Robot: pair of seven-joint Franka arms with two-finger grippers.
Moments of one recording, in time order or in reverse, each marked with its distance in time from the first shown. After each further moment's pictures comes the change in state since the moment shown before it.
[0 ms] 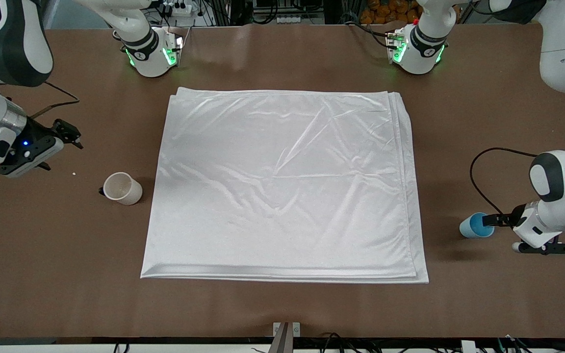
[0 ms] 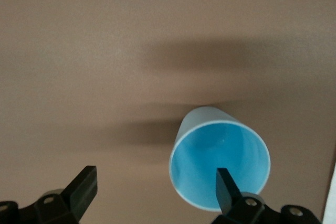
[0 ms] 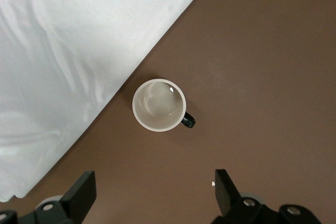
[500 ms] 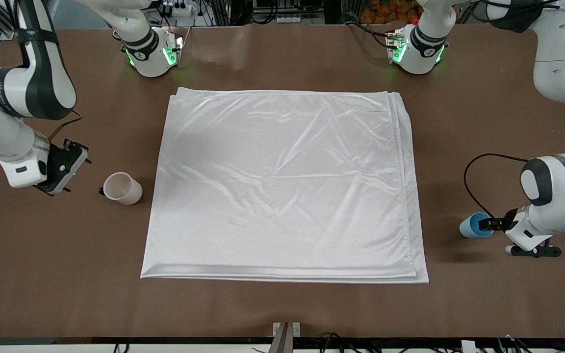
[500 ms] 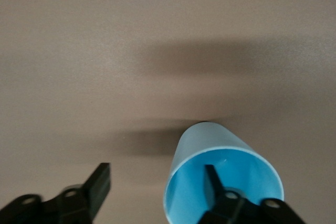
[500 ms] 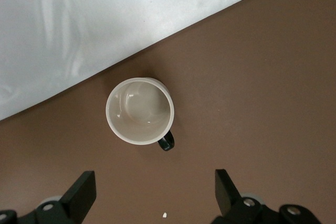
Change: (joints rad) left arm -0.005 0.039 -0.003 0.004 0.000 0.043 -0.011; right arm -0.003 0.152 -0.003 -0.020 -0.043 0.179 -0.377
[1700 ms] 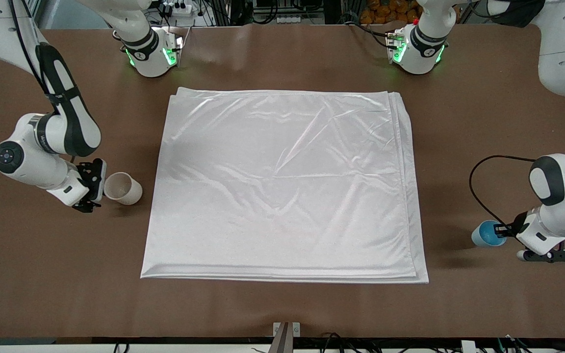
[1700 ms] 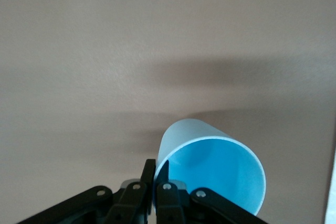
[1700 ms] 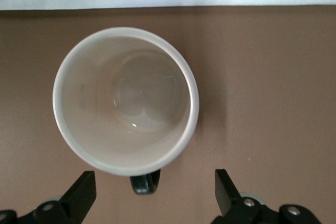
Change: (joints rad) left arm -0.001 -0.041 -0.005 0.043 -0.001 -0.002 -0.008; right arm -0.057 0.251 0.008 -0.055 -0.003 0.265 -0.488
